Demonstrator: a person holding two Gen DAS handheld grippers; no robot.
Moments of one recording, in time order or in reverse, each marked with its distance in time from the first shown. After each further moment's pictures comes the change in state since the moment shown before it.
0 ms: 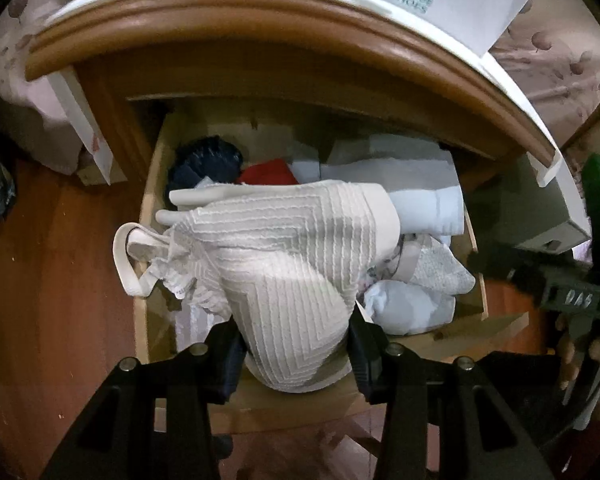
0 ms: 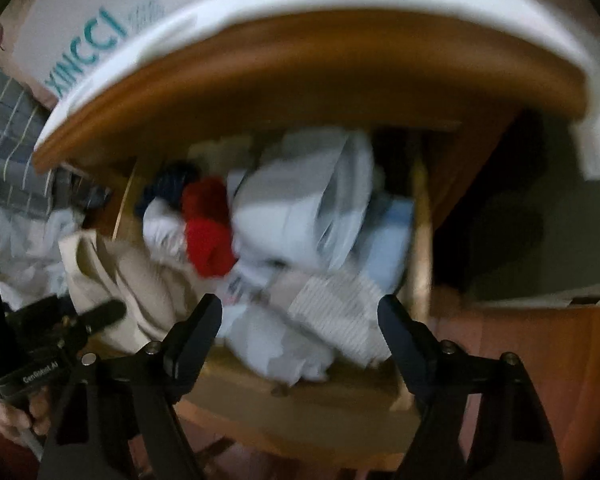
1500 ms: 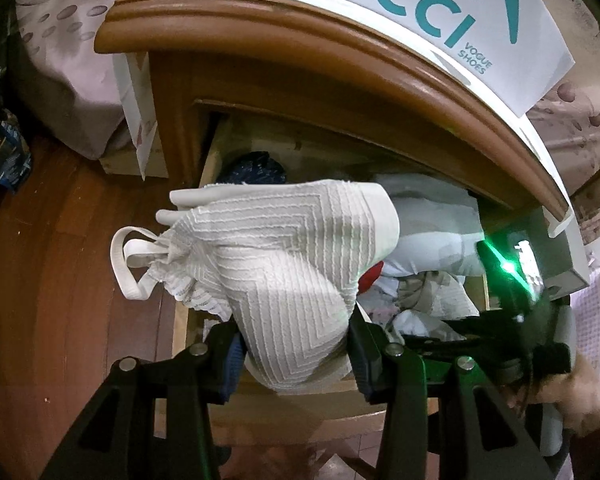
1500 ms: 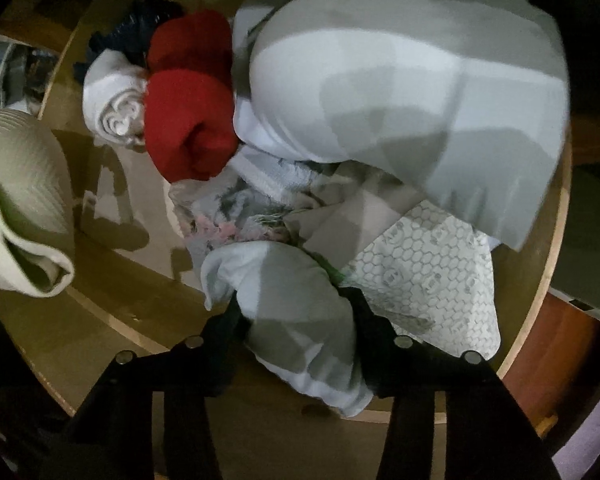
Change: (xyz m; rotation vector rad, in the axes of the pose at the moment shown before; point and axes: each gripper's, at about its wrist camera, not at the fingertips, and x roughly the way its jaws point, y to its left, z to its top) left arm -0.005 0.036 0.007 -0.148 -0.050 0.004; right arm 0.138 0.073 -0.016 -0.140 0.396 -0.157
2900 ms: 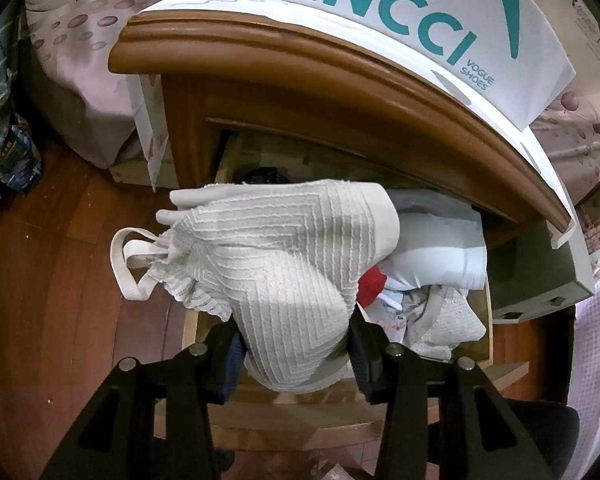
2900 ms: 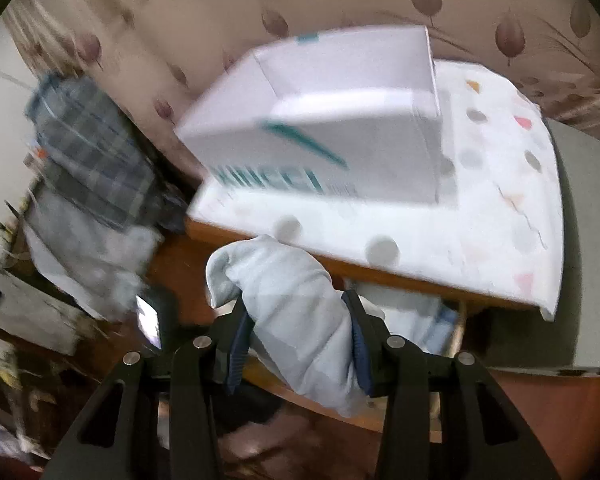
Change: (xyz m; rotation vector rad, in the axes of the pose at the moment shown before) left arm -0.010 -0.003 0.000 -0.006 -0.046 0.027; right arm -0.312 -0.017 -0.052 -0.022 -0.609 0.315
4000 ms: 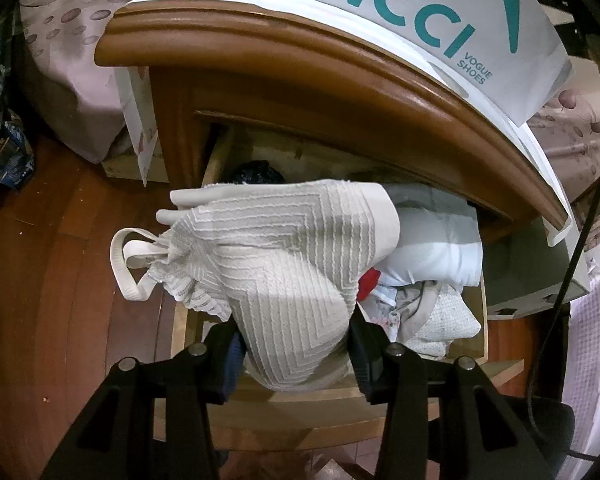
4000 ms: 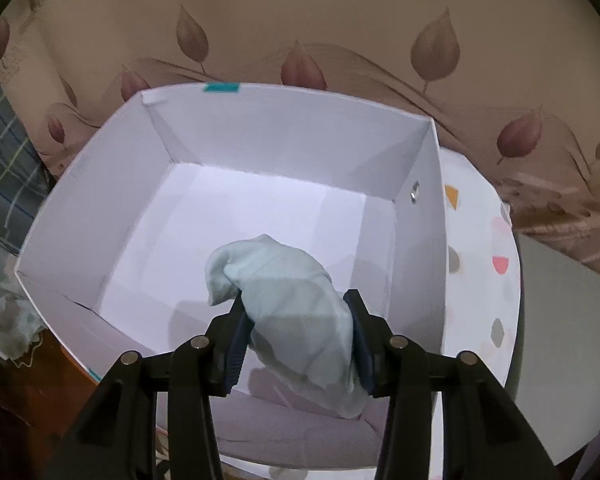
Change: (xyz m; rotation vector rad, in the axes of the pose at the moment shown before) left arm 0.006 -0.002 0.002 -0.006 0.022 -0.022; right arm 0.102 -0.021 0.161 -0.100 0.007 -0.404
